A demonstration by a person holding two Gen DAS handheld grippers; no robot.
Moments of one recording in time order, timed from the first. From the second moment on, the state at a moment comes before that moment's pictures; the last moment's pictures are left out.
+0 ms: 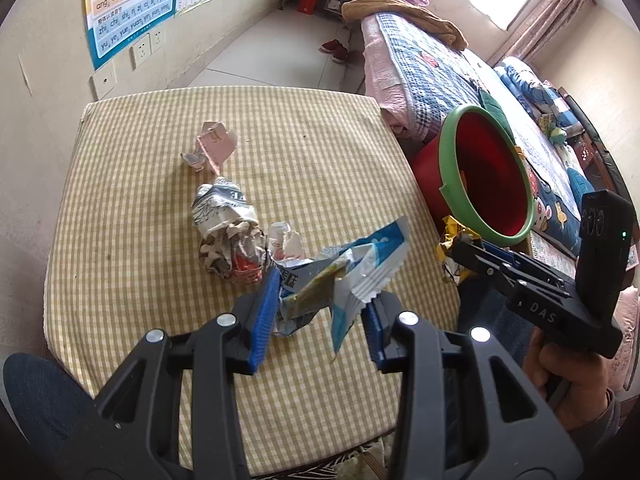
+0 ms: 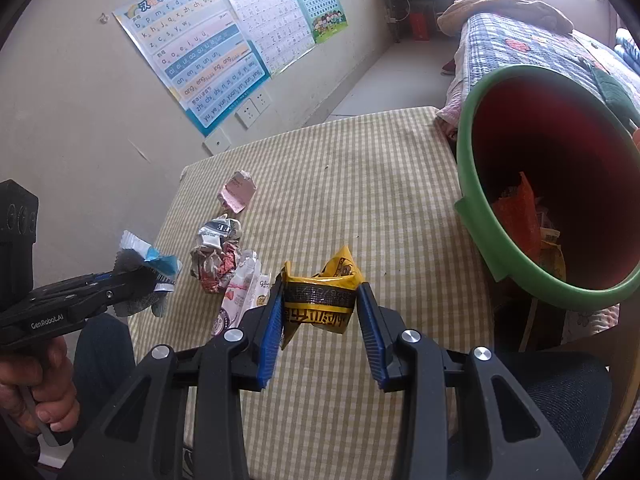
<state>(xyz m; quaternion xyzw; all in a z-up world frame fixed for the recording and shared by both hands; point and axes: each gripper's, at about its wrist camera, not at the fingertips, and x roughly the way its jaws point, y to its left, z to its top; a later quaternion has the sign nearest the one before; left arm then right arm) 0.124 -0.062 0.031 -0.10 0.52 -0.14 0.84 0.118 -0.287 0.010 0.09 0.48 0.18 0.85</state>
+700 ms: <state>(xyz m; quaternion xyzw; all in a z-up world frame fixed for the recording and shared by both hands) 0.191 -0.186 0.030 -0.10 0.51 -0.22 0.83 0.146 -0.405 0.043 0.08 0.46 0.10 0.88</state>
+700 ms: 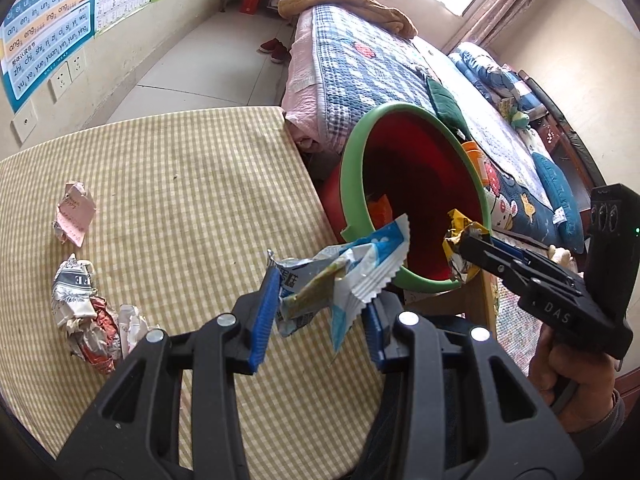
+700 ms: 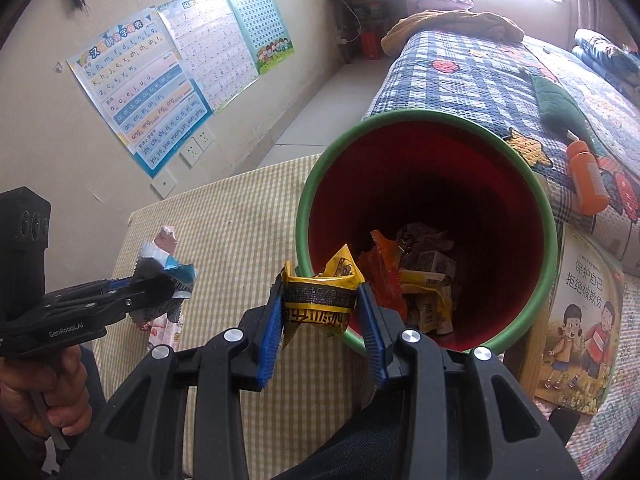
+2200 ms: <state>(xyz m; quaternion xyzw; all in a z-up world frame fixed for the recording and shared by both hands) 0.300 -0.318 0.048 -0.07 0.48 -0.32 0.82 0.206 -0.493 0.008 0.14 0.45 0.03 0.88</state>
